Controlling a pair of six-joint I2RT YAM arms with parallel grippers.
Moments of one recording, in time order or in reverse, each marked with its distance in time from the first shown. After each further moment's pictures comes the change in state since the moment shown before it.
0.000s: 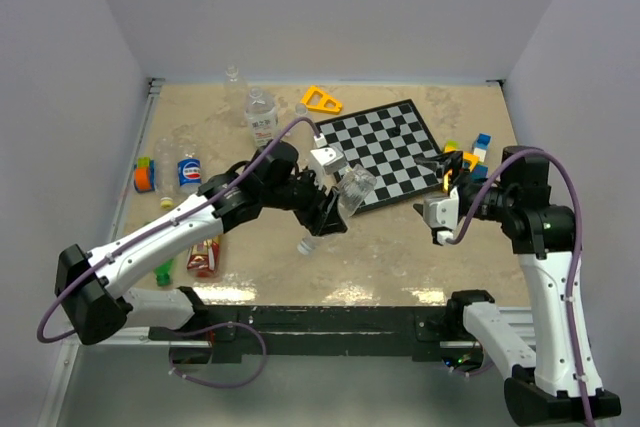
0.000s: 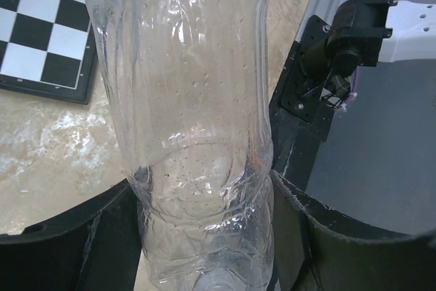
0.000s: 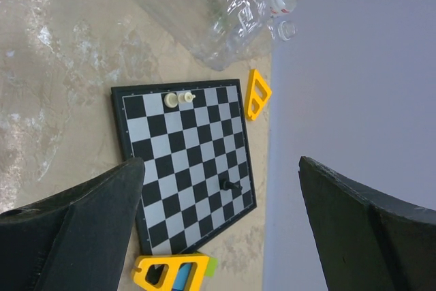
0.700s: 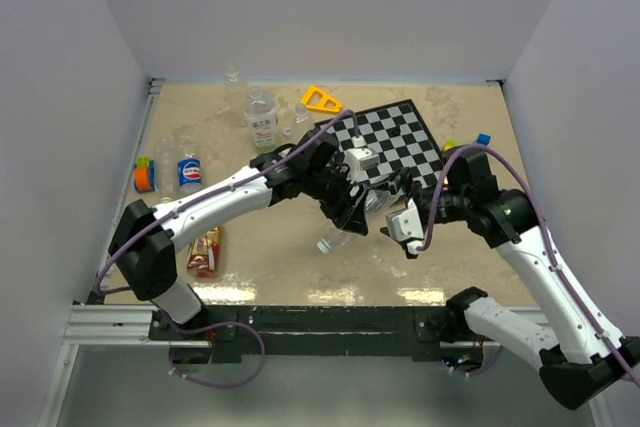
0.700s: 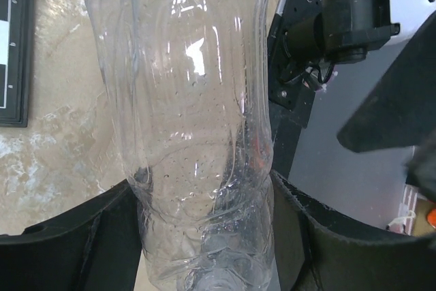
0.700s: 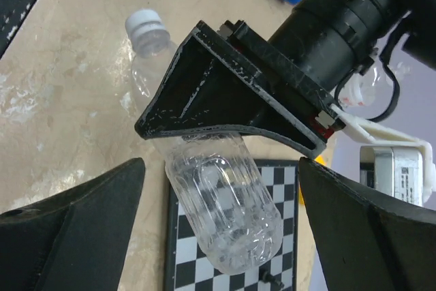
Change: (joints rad) left arm -0.013 0.328 0.185 -0.045 0.164 -0.001; right arm 0.383 0.075 -0.084 0.108 0.058 0.095
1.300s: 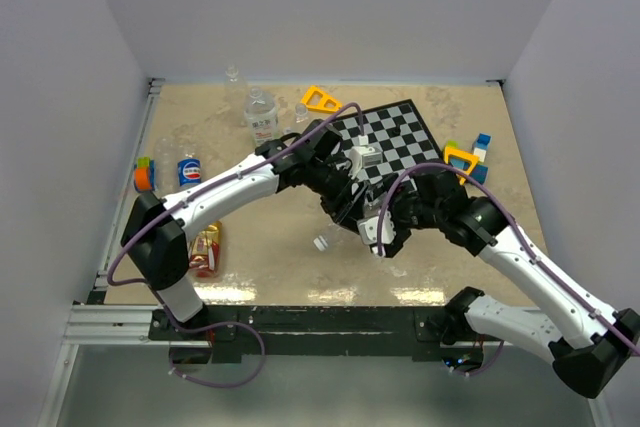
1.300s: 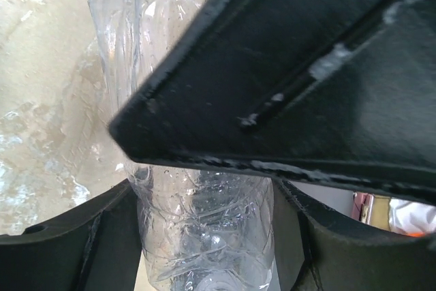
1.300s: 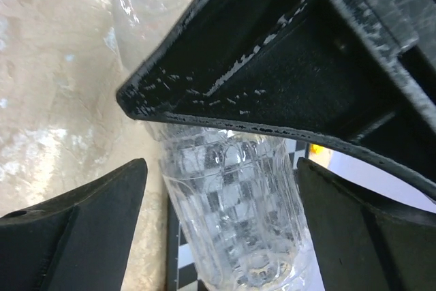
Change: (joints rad) left arm 0.030 0.102 0.143 -0.169 0.166 0.079; right arm 0.218 0.031 -0.140 0.200 0.439 0.134
